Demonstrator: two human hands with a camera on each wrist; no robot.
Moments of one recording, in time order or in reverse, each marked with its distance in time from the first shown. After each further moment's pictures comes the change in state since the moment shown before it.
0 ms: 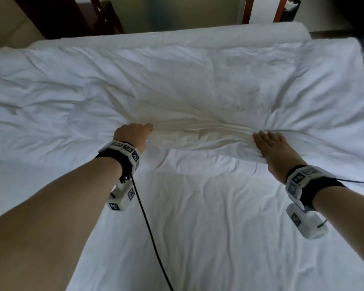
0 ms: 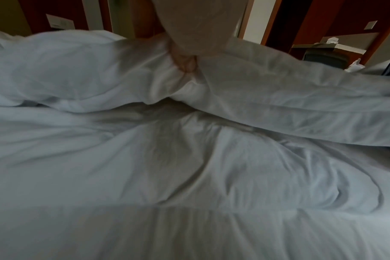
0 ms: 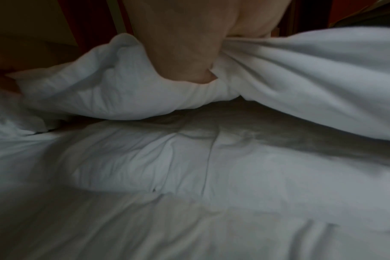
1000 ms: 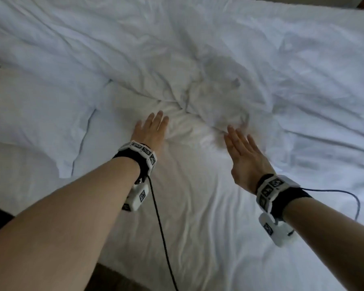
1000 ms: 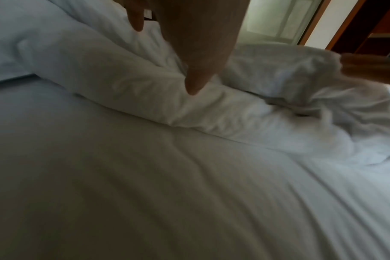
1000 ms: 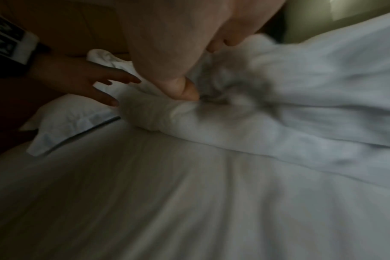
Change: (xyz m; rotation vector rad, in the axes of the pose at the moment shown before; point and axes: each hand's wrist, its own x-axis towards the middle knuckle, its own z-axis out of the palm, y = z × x) left_hand -0.068 -0.333 0.205 -0.113 -0.075 -0.167; right_hand 0.114 -0.456 0.011 -0.043 0.148 -0.408
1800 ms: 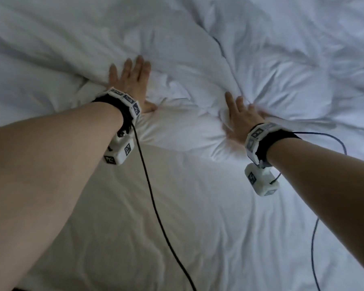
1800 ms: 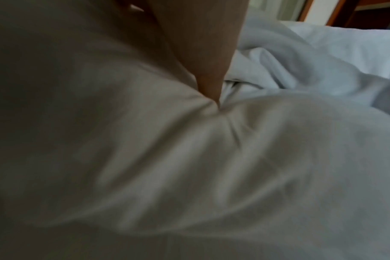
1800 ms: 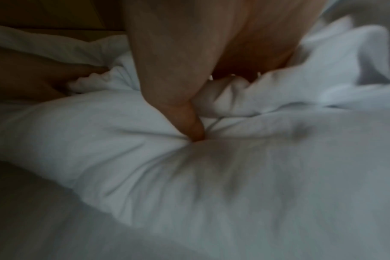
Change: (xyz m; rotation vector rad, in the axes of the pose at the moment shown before) left_hand 0.211 -0.120 0.023 0.063 0.017 0.095; right_hand 0.212 -0.001 0.059 0.184 -0.394 0.436
